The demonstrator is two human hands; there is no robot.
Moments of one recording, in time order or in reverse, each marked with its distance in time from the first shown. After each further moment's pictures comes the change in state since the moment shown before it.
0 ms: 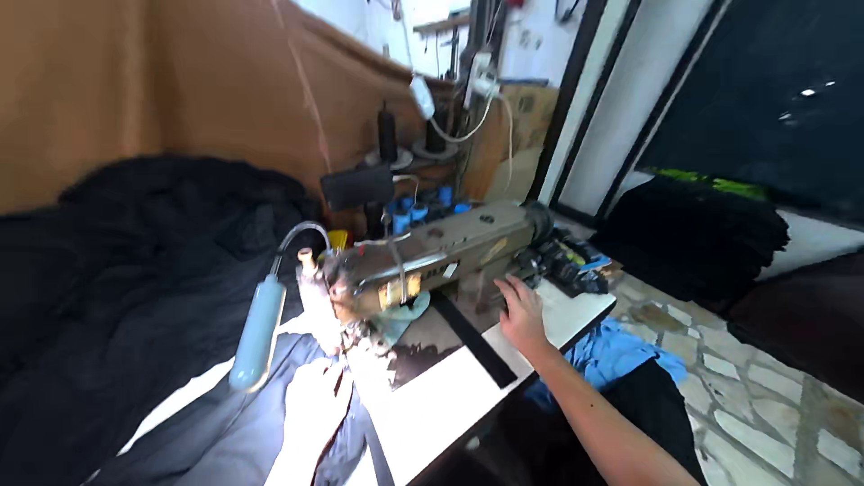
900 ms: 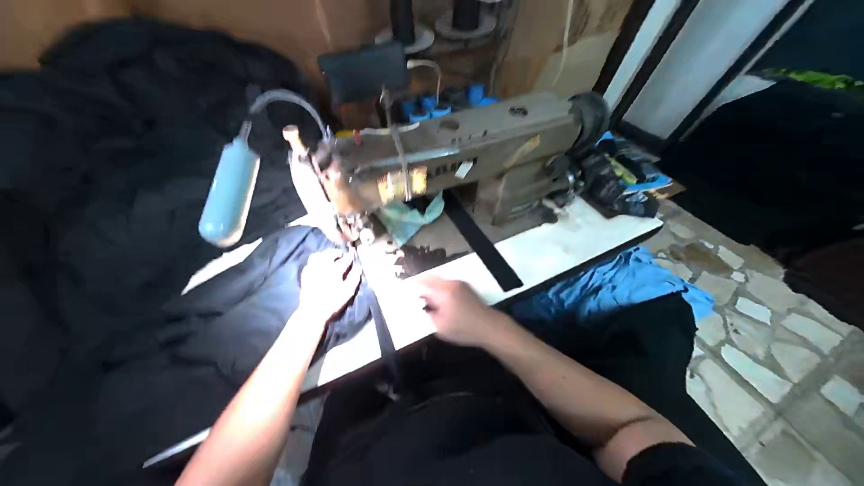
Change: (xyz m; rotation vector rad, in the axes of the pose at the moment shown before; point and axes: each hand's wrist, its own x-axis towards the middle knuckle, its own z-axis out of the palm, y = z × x) left_hand -0.003 -0.001 -0.014 -0.020 -0.216 -0.035; right_hand -0.077 -0.140 -0.021 0.566 -0.733 -0.330
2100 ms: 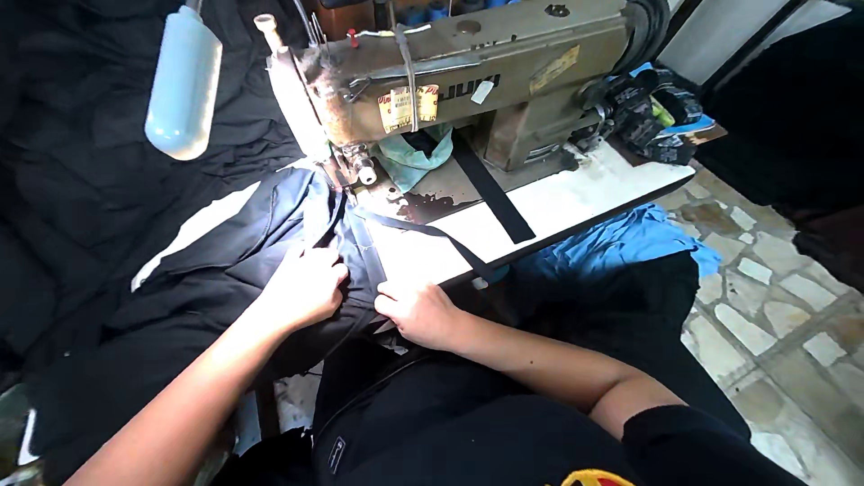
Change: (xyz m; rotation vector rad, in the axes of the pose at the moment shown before) left_hand -0.063 0.017 -0.051 0.300 -0.349 0.346; right_hand -0.012 -0.016 0.088 -0.222 0.148 -0.301
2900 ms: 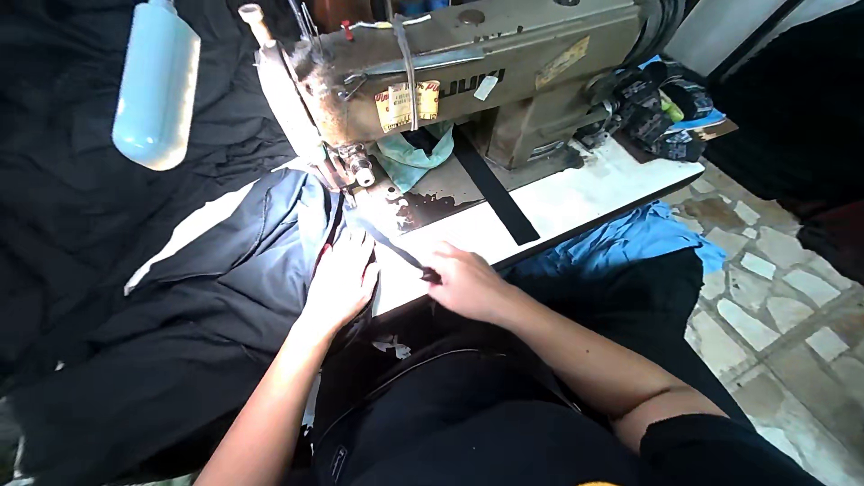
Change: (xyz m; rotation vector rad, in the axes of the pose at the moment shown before) left_hand 0.029 0.035 0.039 -0.360 0.213 -0.274; right_hand 0.012 0.022 -0.081 0.177 -0.321 0.575
